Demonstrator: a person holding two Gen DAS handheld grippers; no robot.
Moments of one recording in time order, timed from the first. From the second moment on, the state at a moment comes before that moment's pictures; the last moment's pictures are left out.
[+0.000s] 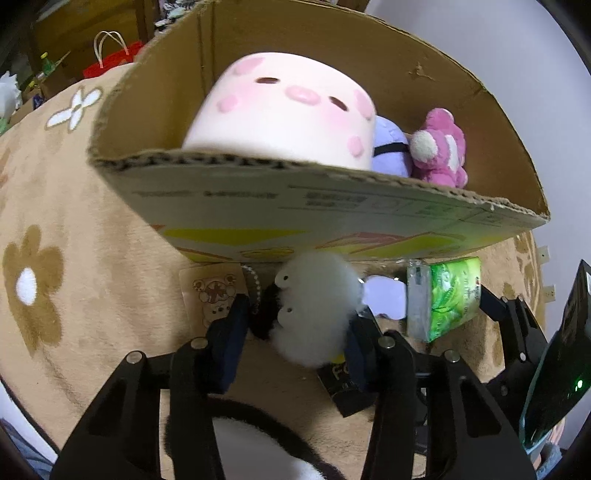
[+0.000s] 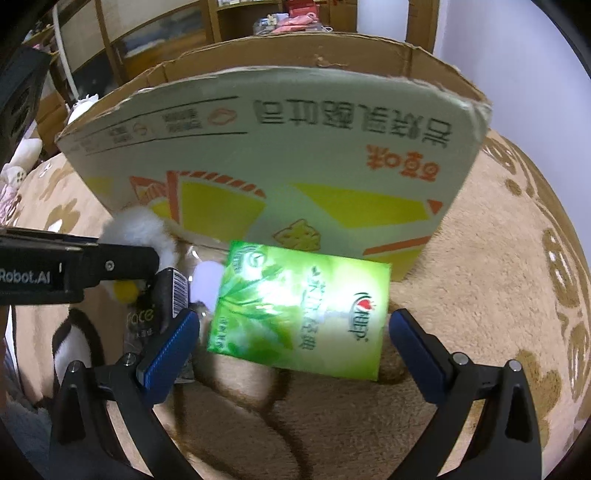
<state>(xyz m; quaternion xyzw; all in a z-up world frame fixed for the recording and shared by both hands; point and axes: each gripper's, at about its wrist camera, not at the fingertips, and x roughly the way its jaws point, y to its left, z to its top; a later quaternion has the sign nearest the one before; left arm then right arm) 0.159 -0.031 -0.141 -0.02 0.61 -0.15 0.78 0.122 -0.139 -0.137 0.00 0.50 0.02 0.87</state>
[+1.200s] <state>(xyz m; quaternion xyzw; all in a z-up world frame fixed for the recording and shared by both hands) 0.092 -0.005 -0.050 0.00 0.43 -0.10 0.90 0.071 -0.151 -0.032 -0.03 0.34 -0.04 0.94</state>
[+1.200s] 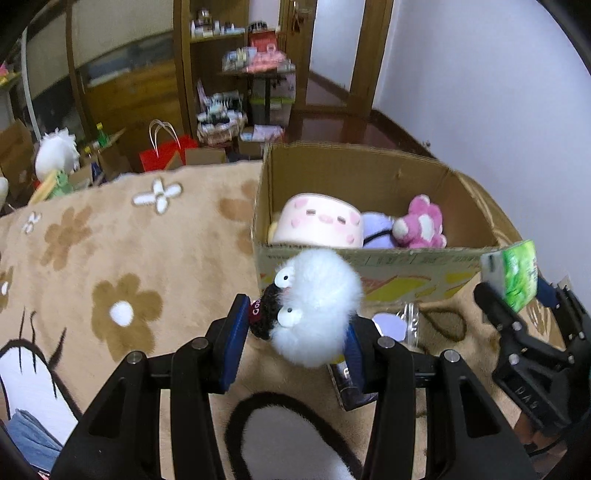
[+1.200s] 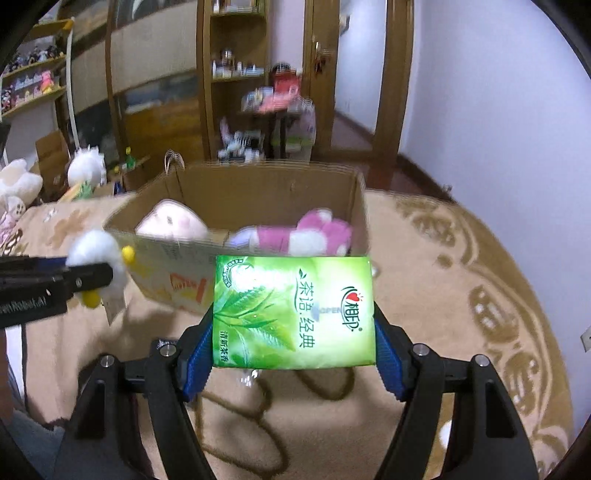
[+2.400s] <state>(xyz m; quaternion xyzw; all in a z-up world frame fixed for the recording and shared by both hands) 0.122 -0.049 0.004 0.07 0.26 -0.14 0.95 0.098 -0.165 0.033 0.01 0.18 -0.04 0.98</state>
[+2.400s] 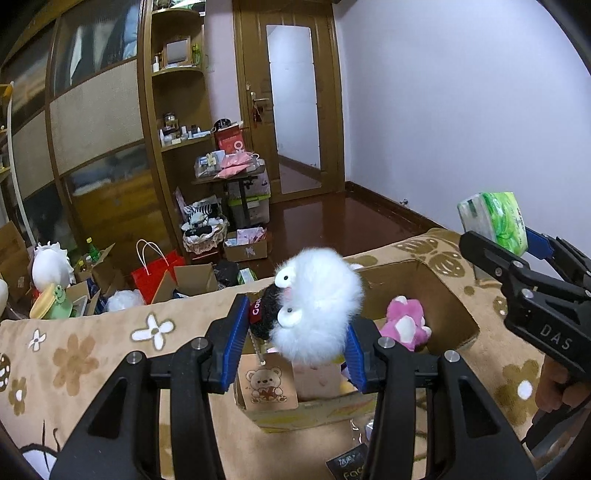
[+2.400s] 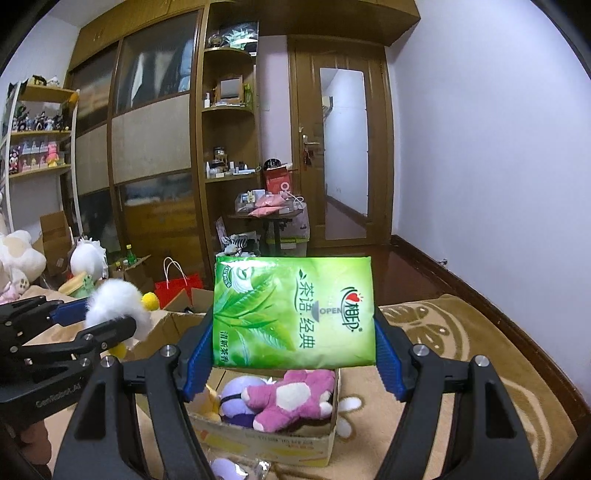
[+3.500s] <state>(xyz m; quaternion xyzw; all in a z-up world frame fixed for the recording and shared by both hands) 0.156 -0.073 -0.050 0.09 0.34 -0.18 0.92 0.138 -0.188 -0.014 0.11 0.26 0.01 0.96</state>
